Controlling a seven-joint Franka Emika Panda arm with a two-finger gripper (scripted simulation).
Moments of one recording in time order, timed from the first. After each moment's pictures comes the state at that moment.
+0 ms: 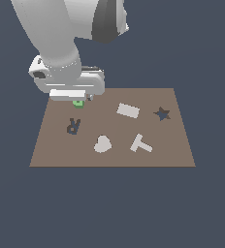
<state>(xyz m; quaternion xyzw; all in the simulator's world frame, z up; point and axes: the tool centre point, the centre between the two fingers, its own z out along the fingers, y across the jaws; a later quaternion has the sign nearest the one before) -0.082 -0.126 0.048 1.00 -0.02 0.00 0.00</state>
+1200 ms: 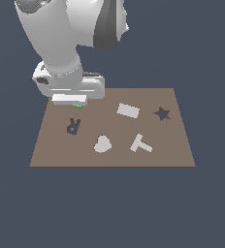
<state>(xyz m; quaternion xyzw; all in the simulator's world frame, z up) -0.079 -0.125 0.030 1.00 -0.02 0.00 0.00</state>
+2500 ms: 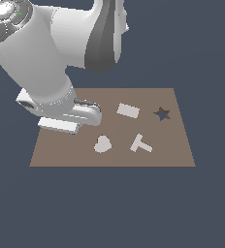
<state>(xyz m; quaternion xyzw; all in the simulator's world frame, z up) 0.013 -0.131 0.040 1.00 -0.09 0.00 0.00</state>
